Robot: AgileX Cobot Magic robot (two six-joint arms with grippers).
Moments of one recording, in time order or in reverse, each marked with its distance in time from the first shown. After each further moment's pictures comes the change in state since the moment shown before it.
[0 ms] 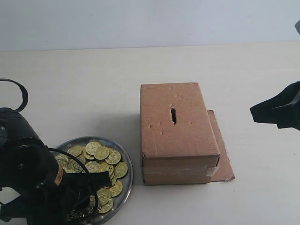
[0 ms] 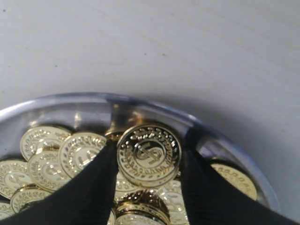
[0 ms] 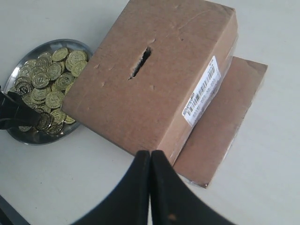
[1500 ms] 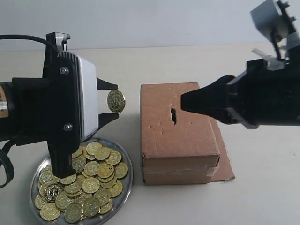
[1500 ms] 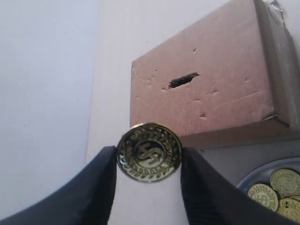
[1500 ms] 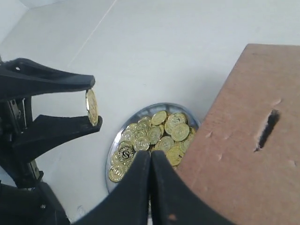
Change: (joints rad) left arm 0.002 -0.471 0.004 0.000 -0.493 -0.955; right arm 0.314 0.131 0.098 0.710 -0.301 -0.321
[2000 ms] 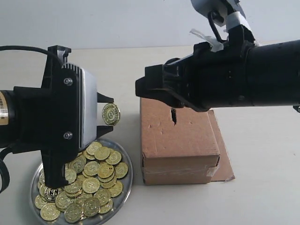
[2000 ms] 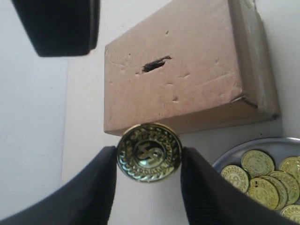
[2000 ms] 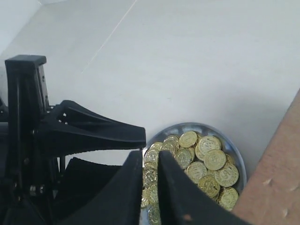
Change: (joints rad) left arm 0.000 0.000 0.000 0.000 0.093 -0.015; right arm 0.209 0.145 -0.148 0.077 -0.159 0.007
